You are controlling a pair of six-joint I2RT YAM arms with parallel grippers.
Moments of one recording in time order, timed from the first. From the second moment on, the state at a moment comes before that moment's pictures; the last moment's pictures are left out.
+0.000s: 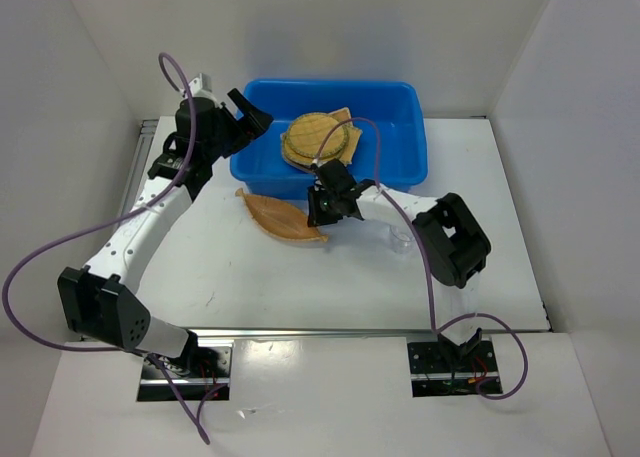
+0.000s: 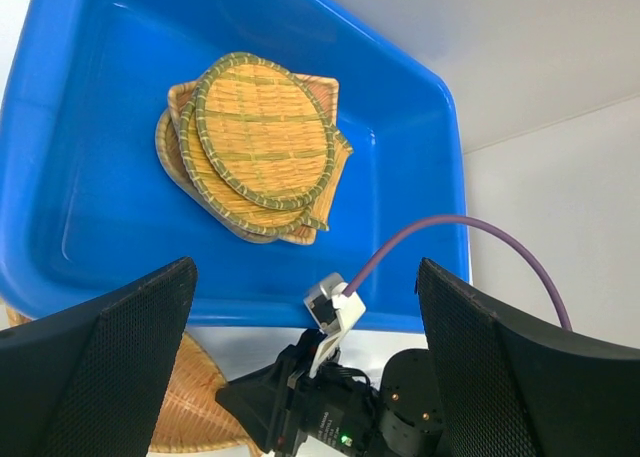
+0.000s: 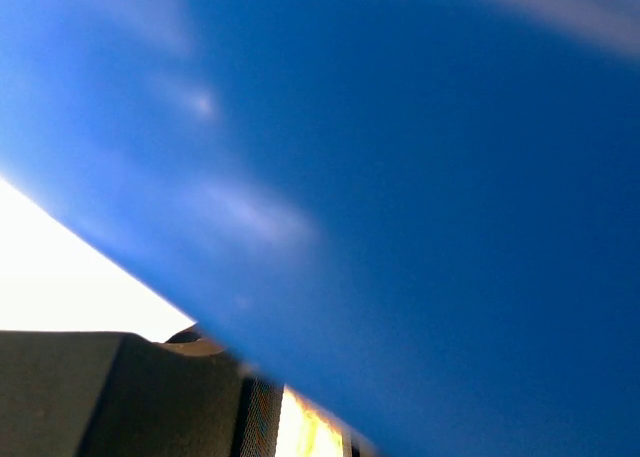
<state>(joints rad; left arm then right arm) -0.27 1.44 1.40 -0.25 0.00 -0.77 0.65 1.95 1.32 -0.27 -0.16 0.43</state>
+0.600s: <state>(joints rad) -0.27 1.39 1.38 -0.24 -0.02 -0.77 0.69 1.91 1.25 -0.22 -0.11 0.45</state>
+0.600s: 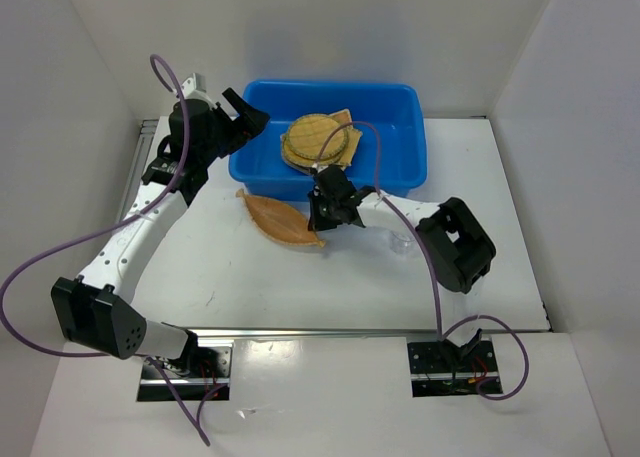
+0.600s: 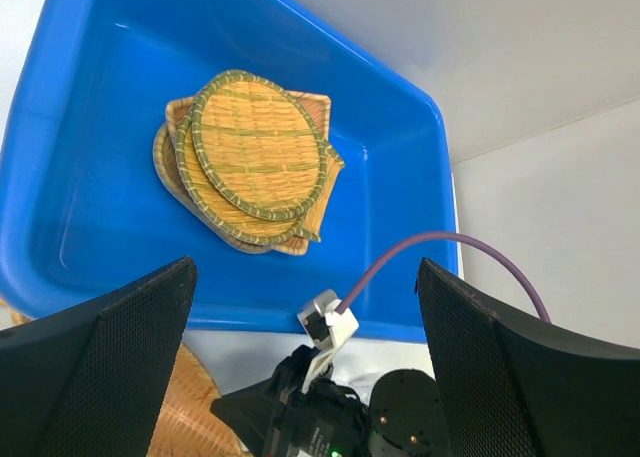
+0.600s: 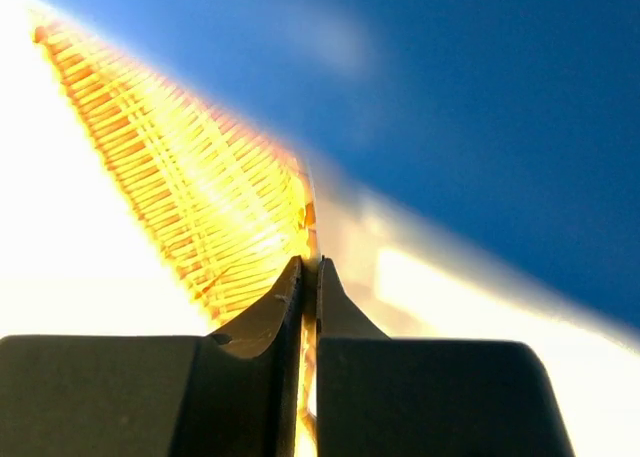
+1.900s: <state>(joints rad) -0.27 1.37 1.38 -0.25 -0.02 -0.77 0.71 1.49 1.34 -0.64 -0.30 0.45</state>
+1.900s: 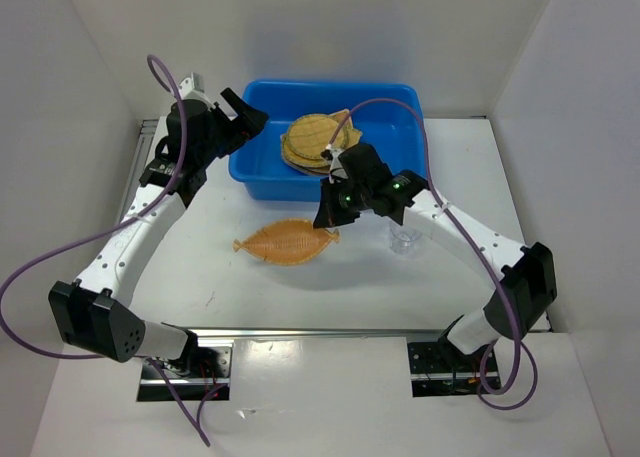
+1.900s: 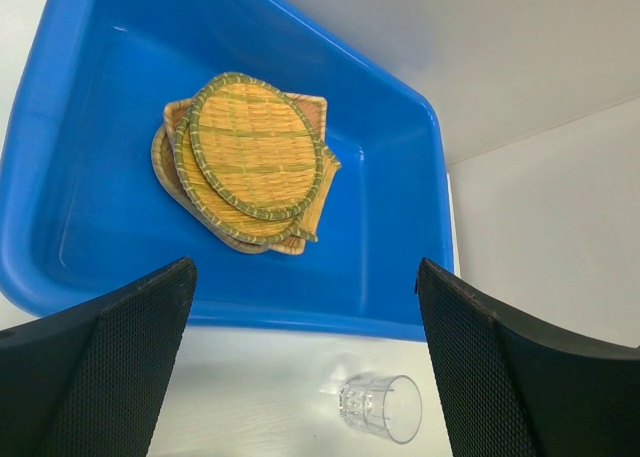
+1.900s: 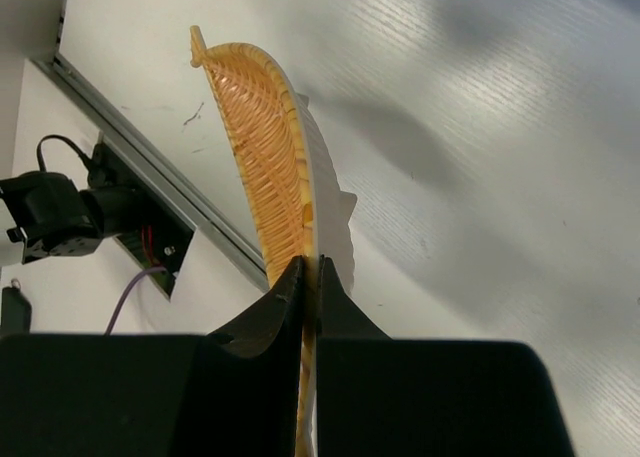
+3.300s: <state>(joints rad) -0.27 1.35 1.35 -0.24 -0.04 -0.77 0.71 1.62 0.97 -0.45 -0.29 0.47</state>
